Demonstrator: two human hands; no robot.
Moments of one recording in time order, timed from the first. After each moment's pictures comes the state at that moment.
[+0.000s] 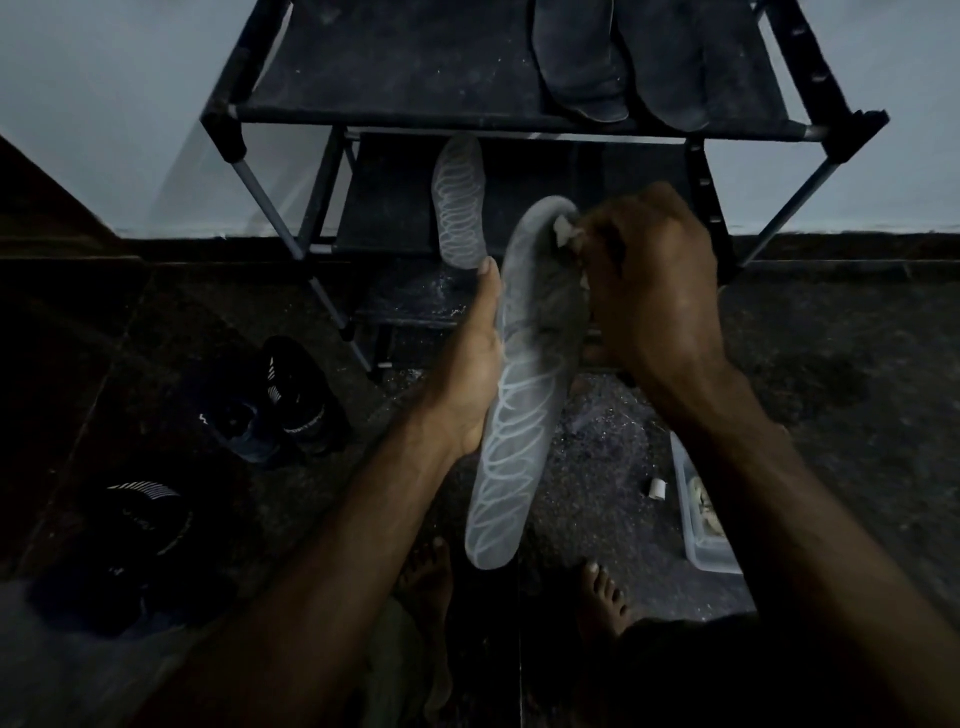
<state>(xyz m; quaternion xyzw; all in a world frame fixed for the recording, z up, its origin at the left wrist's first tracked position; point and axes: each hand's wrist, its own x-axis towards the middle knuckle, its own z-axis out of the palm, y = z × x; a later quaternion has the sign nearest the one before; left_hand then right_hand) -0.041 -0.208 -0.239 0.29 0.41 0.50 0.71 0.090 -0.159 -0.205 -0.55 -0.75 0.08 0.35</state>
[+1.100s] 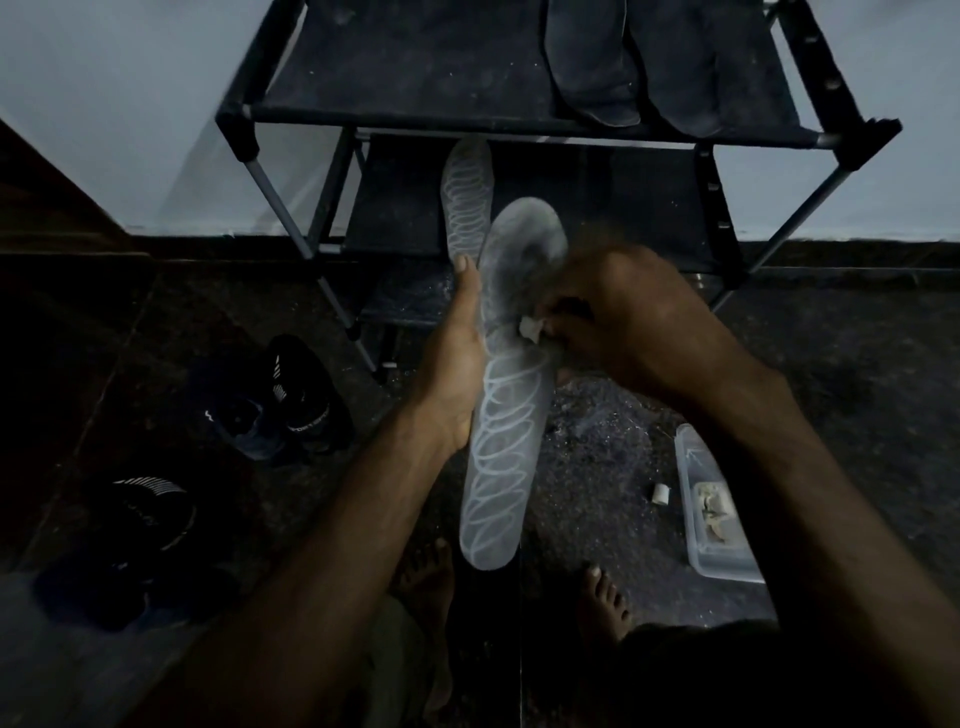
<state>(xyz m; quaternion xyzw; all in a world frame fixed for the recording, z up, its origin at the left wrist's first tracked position) -0.055 -0.203 -0.249 0.25 0.42 0.54 0.69 0.089 -0.164 -0.193 -0.42 -0.88 0.15 0.14</state>
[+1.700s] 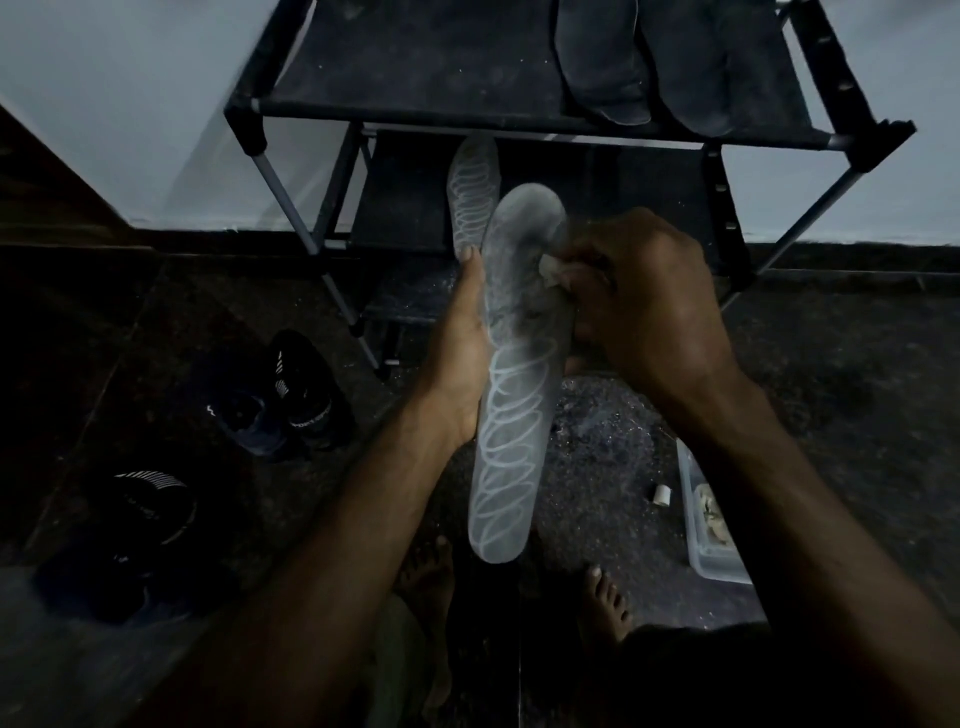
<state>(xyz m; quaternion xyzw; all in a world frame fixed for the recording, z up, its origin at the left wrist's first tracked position) -0.055 -0.203 -0.237 0.26 0.38 0.55 0.70 0.084 -0.162 -0.209 -0.49 -0.80 0.14 0.32</state>
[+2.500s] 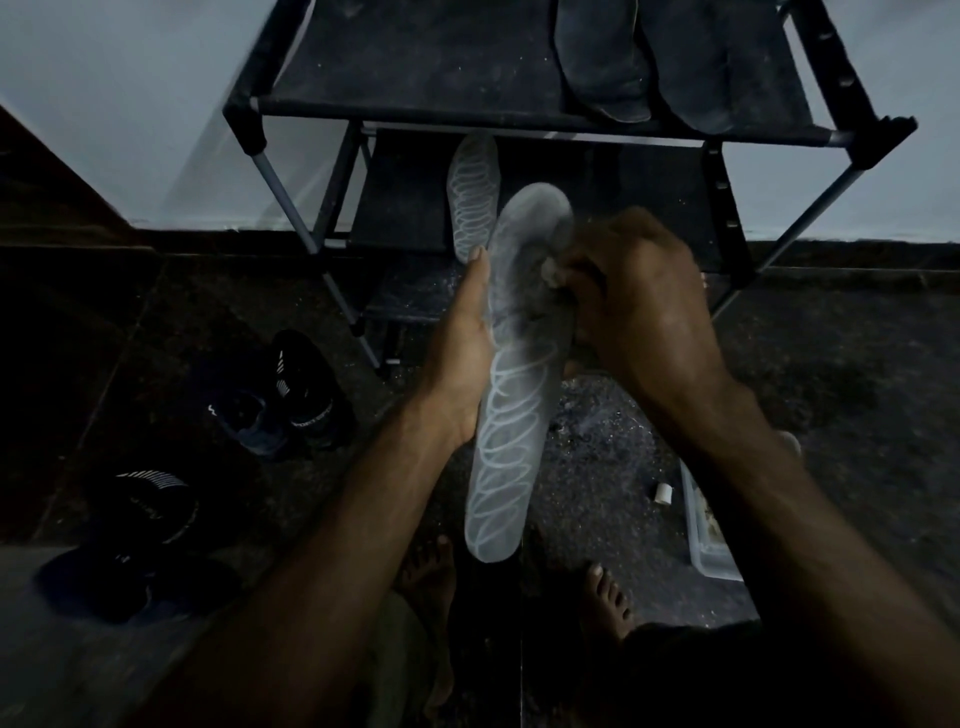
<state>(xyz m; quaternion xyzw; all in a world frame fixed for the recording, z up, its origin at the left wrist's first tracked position) -0.054 -0.203 -0.240 0.25 0.40 0.55 0.69 0.079 -0.168 -0.206 -0.50 -0.82 0.09 0.28</state>
